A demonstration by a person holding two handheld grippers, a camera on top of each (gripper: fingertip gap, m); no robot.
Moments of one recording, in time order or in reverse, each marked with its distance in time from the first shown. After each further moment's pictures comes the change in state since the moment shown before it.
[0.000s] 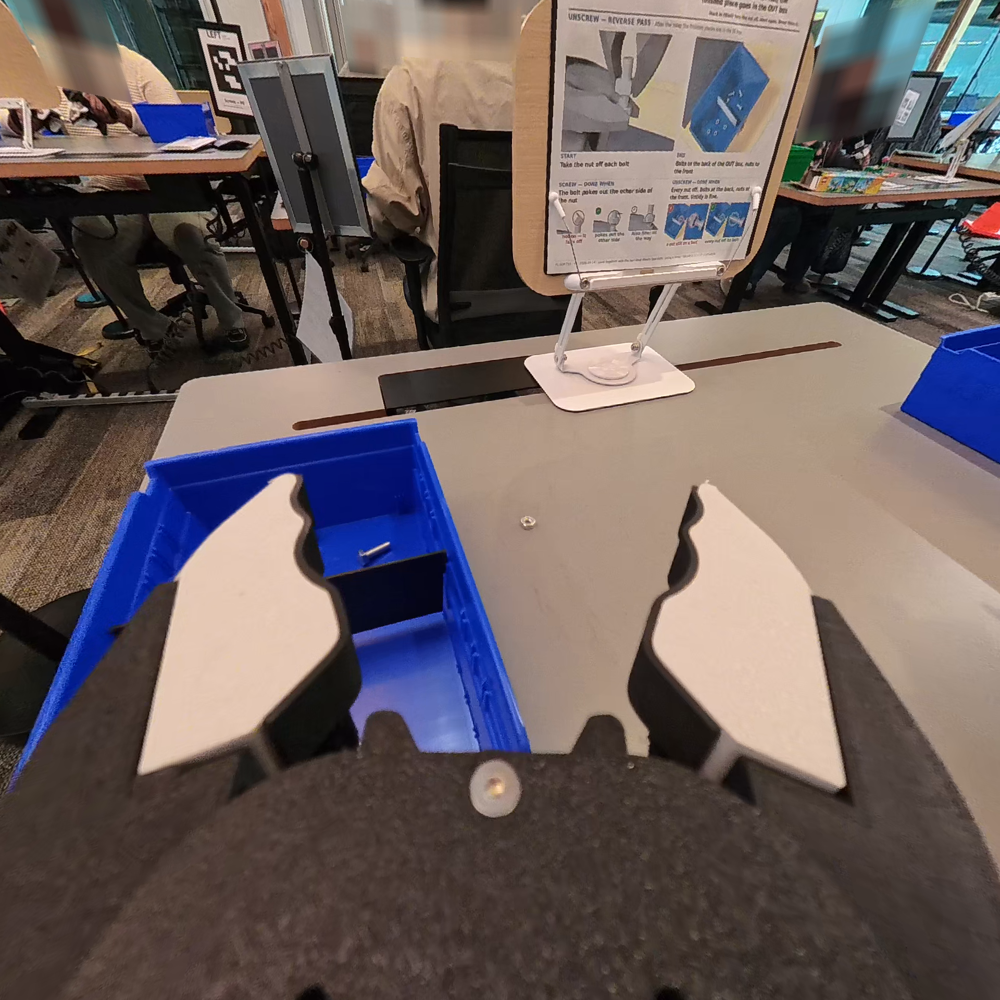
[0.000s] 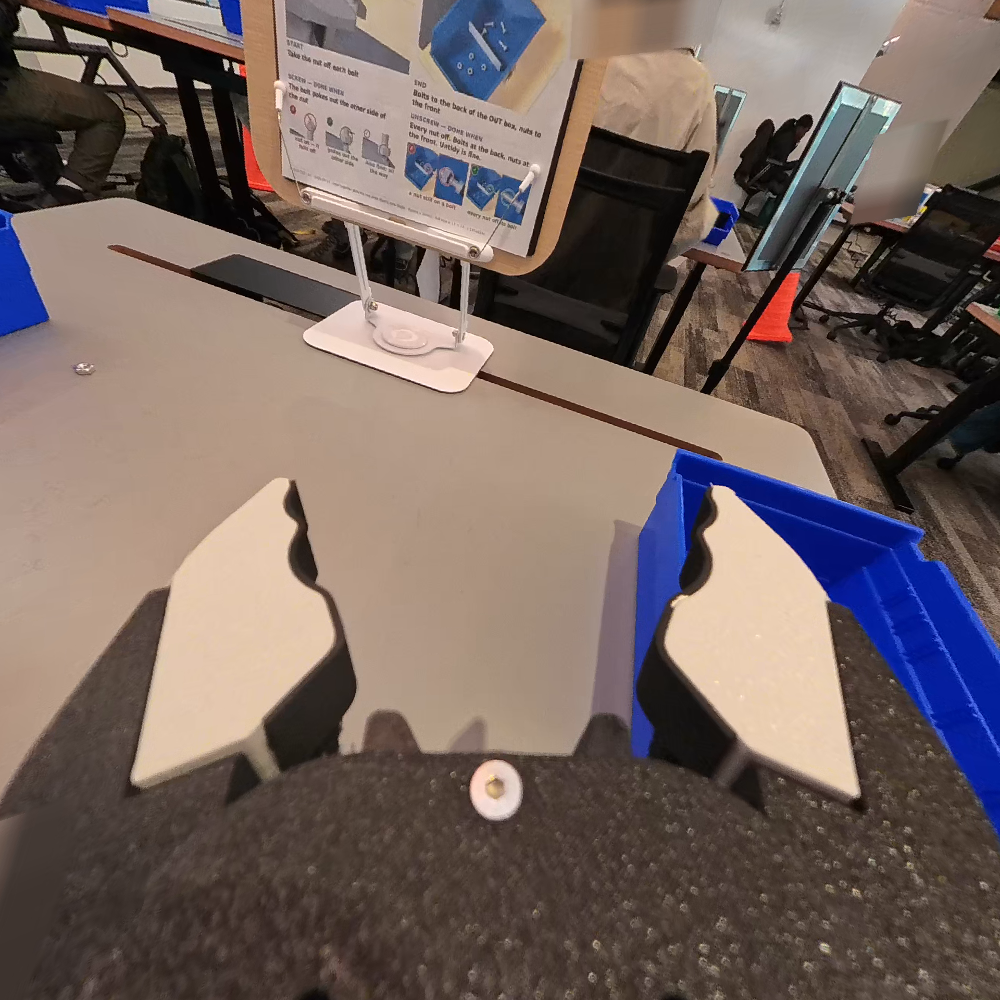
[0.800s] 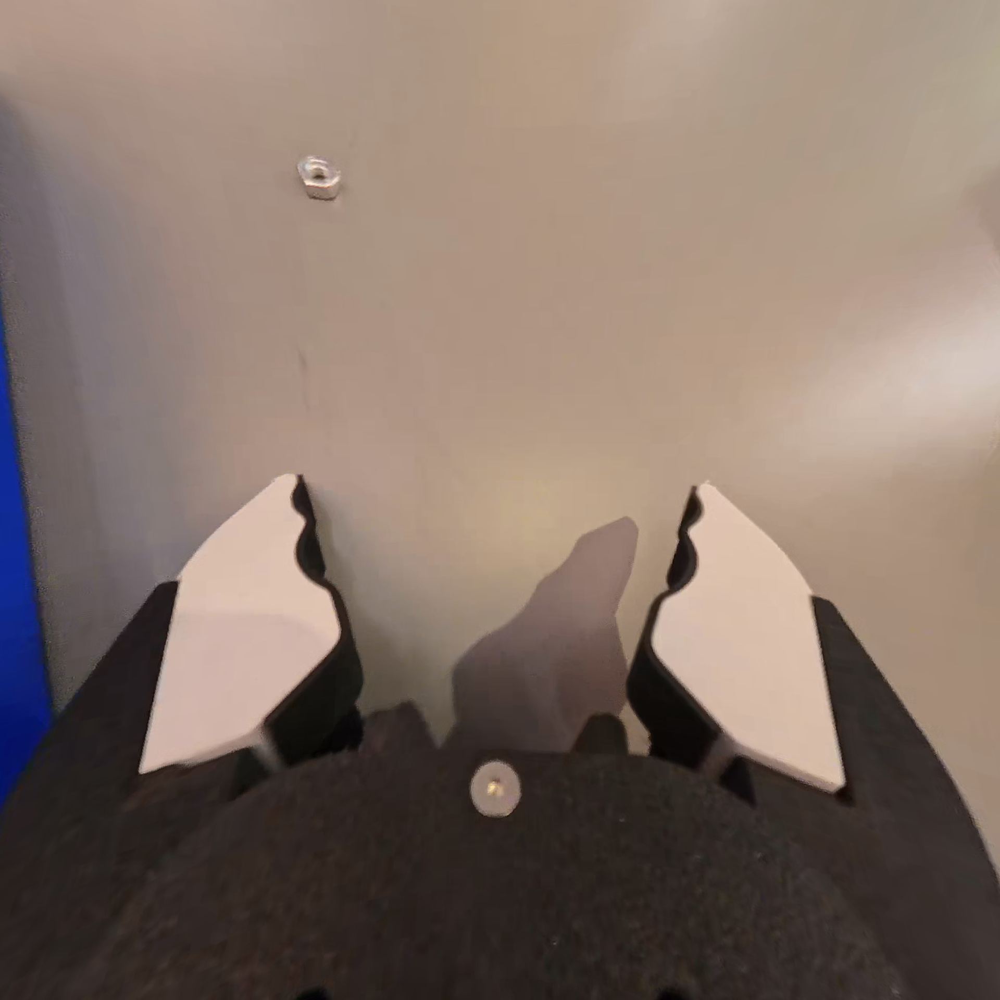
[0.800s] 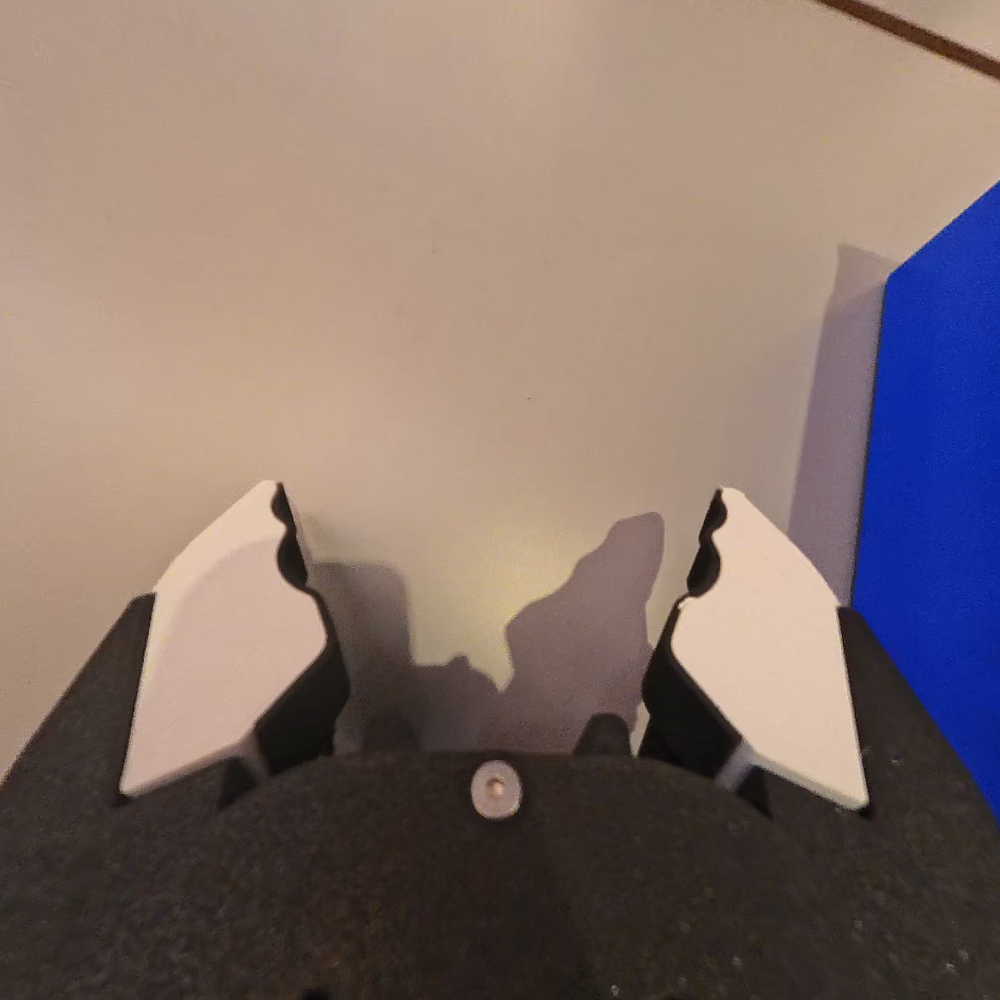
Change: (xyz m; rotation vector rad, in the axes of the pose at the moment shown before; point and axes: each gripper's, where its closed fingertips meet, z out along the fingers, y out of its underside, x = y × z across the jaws) left arm 0.100 0.202 0.102 -0.562 0.068 -0.188; right arm -0.039 0.173 0.077 -0.518 -0.086 0.043
